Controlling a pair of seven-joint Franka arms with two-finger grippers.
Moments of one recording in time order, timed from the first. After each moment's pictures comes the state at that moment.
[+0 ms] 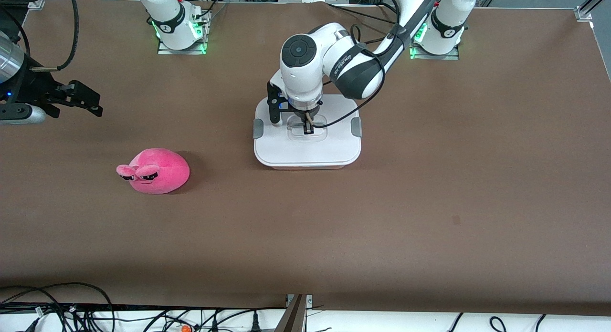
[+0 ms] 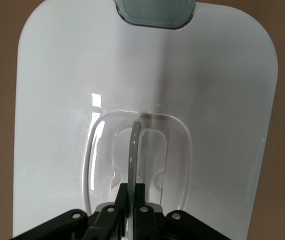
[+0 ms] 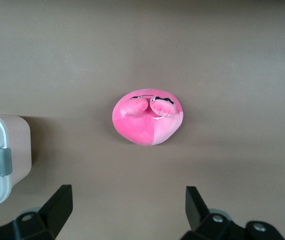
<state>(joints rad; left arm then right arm) -0.65 0.58 -0.22 -1.42 0.12 1.94 0.54 0.13 0.07 -0.06 -1.50 0.01 1.58 0.03</state>
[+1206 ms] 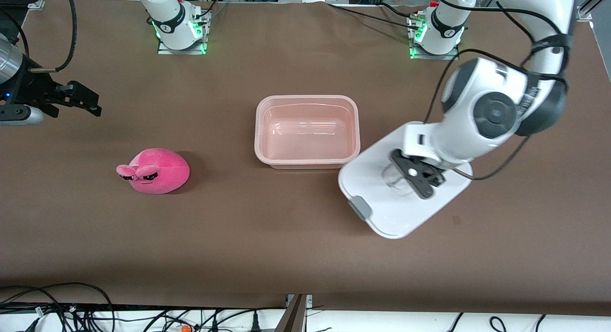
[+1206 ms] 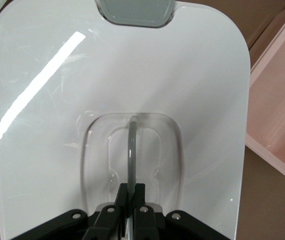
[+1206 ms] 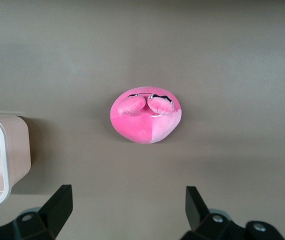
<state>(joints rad) -0.14 0.47 -0.18 -1.38 0.02 1.81 0.55 0.13 0.08 -0.07 -1.50 0.01 1.57 0.03</state>
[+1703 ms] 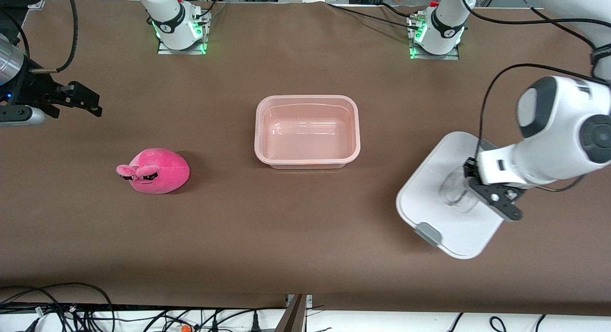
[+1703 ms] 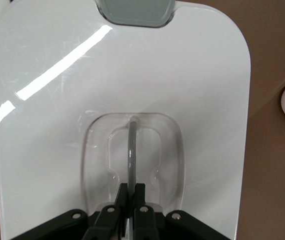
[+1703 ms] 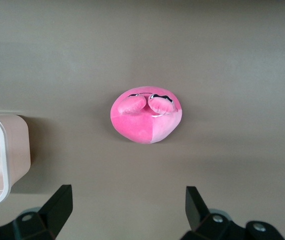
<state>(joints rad) 0.07 0.47 -0.17 -1.36 0.02 1.80 0.55 0.13 0.08 -0.06 -1.50 0.01 1.57 0.03</state>
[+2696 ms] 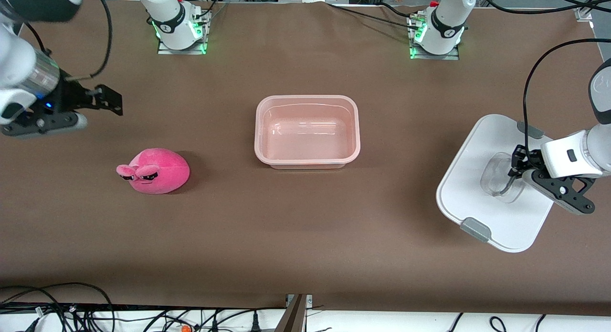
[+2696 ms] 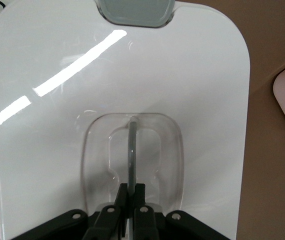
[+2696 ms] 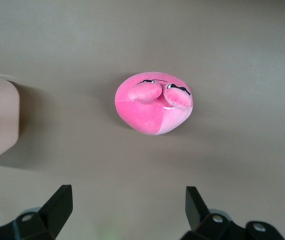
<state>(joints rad) 0.14 0.45 -0.19 -1.23 0.02 1.58 0.55 0.17 0.15 -0.04 -1.54 -0.02 1.58 -0.08</state>
